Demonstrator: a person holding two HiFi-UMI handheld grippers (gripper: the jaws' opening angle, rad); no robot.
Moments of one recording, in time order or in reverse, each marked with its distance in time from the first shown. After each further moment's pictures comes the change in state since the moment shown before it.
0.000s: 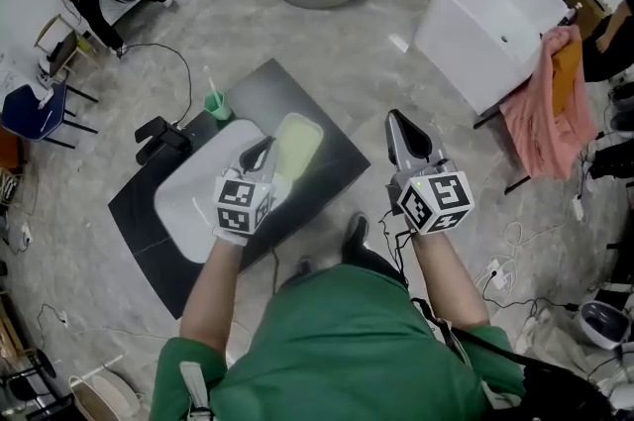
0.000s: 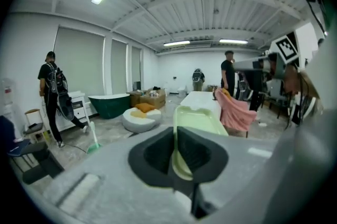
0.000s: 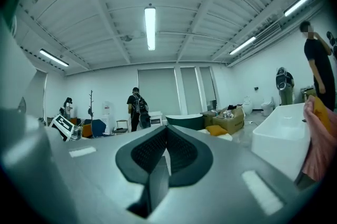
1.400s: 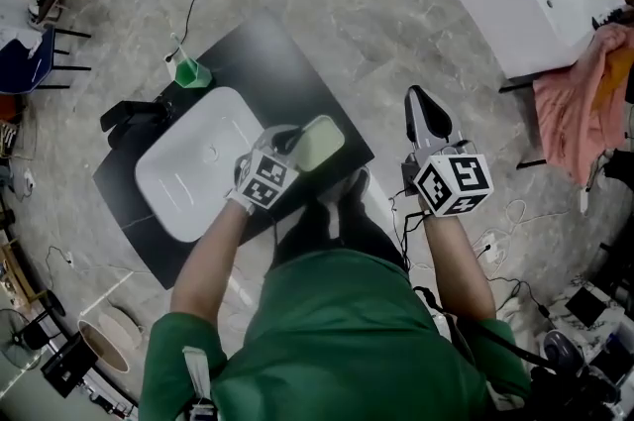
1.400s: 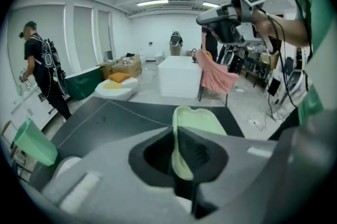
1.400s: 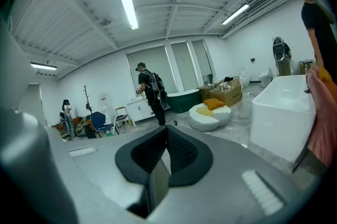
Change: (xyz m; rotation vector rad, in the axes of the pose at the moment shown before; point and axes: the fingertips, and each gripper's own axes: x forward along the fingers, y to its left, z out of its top) left arm 0.173 -0.027 -0.171 0.124 0.395 -0.249; right arm 0.117 -0.132 -0.118 0.153 0.230 0.003
